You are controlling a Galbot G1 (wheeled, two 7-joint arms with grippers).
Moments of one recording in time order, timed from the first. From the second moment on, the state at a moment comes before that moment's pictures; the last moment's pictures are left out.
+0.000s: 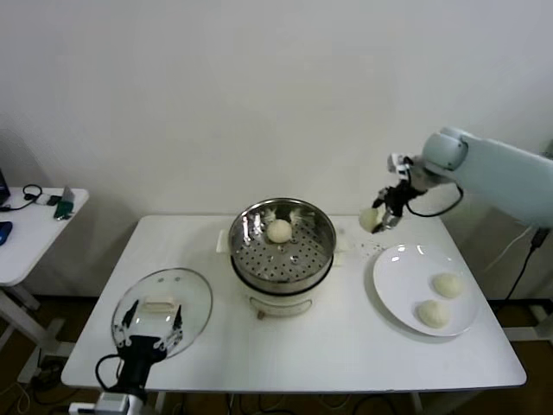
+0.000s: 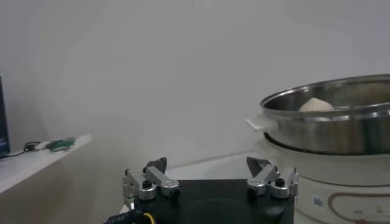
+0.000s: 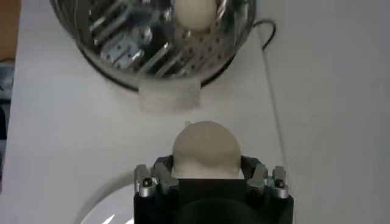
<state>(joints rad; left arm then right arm) 1.76 -1.38 -0.61 -2.14 0.01 0.01 -0.06 0.75 0.97 -1.54 1.01 0.78 -0.28 -1.04</state>
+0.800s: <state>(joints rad) 1.77 -1.38 -0.62 -2.16 0.00 0.00 -0.05 0.72 1.37 -1.65 0.99 0.98 -0.34 -0.95</state>
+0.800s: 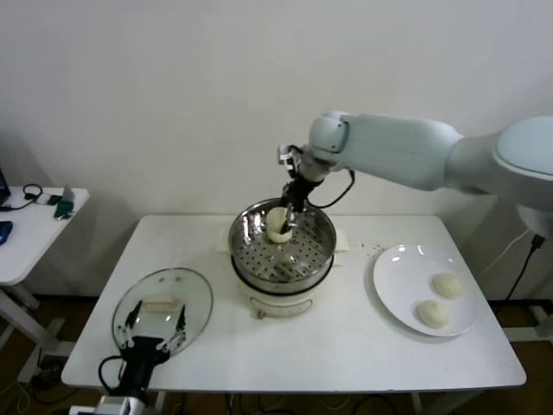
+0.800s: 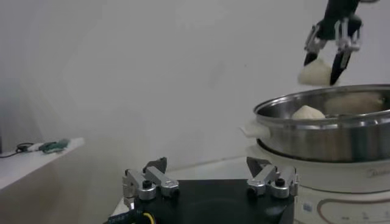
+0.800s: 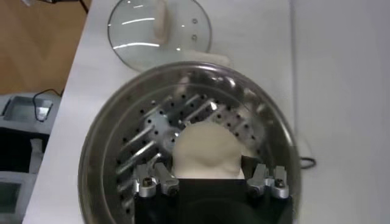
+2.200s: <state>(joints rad) 1.76 -1.37 -0.63 -2.14 -0.02 0.00 -0.06 0.78 1.23 -1.68 1.08 0.87 -0.31 -1.02</state>
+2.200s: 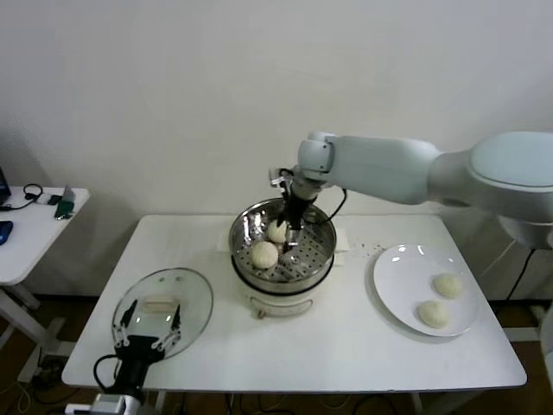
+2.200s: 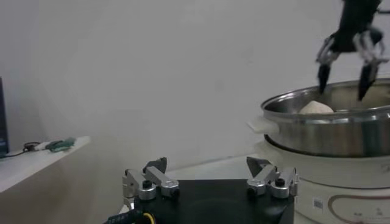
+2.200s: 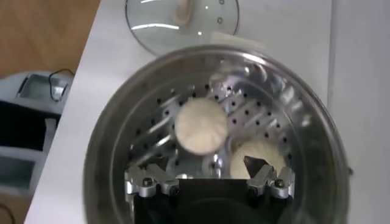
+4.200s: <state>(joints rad) 1.78 -1.43 -0.65 -2.11 0.03 0.01 -0.06 0.19 0.64 -1.23 1.09 0.16 -0.22 -1.10</state>
